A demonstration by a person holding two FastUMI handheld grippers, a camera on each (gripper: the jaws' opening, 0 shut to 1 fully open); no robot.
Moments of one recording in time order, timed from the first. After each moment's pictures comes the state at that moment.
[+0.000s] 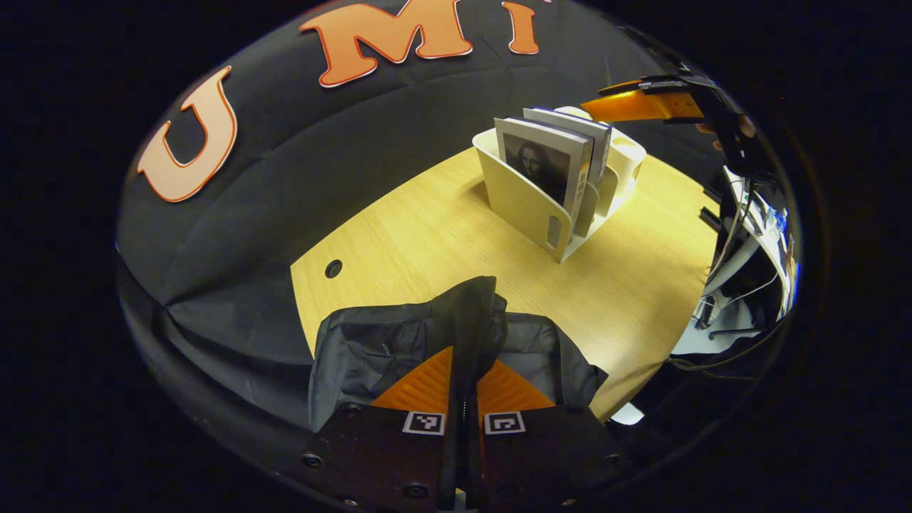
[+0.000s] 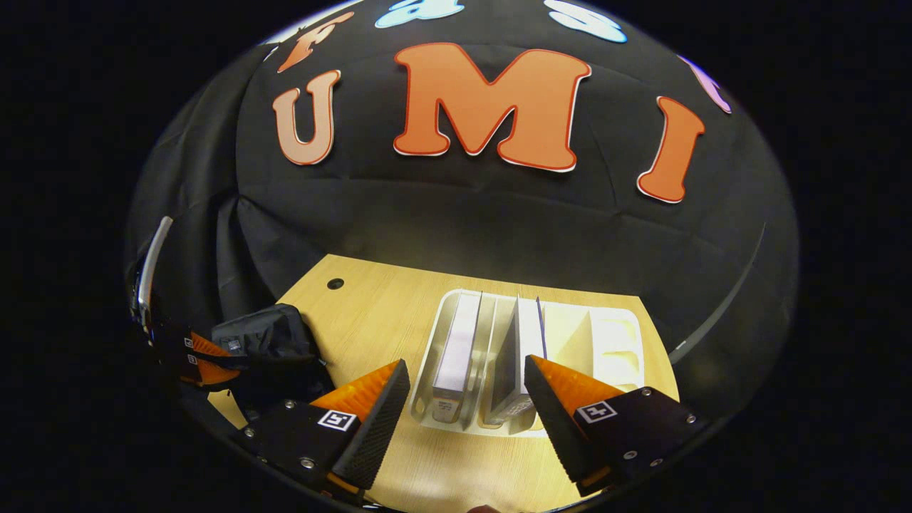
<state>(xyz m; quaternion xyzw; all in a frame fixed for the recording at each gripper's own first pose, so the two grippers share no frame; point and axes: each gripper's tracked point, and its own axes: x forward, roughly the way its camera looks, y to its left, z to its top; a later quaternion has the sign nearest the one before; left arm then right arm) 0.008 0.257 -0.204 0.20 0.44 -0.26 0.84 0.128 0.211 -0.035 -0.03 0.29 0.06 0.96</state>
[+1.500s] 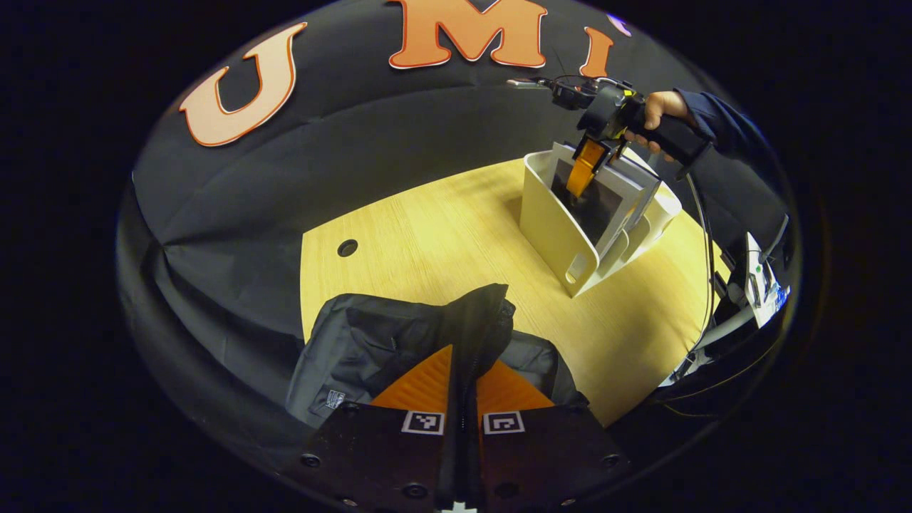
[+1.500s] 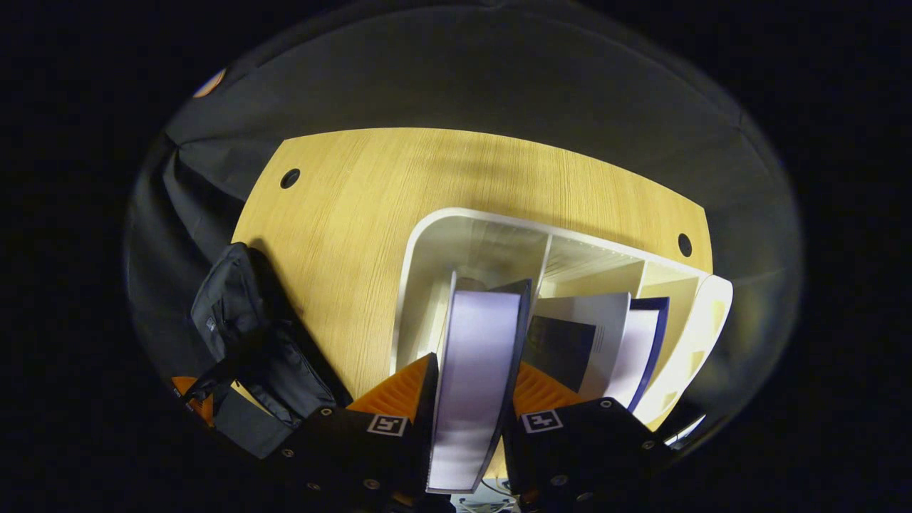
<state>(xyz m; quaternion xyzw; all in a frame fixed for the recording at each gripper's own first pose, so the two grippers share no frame) 0.028 0.266 -0.200 0.11 0.46 -0.18 0.86 0.218 0.218 -0.158 -0.03 0.62 0.09 0.78</state>
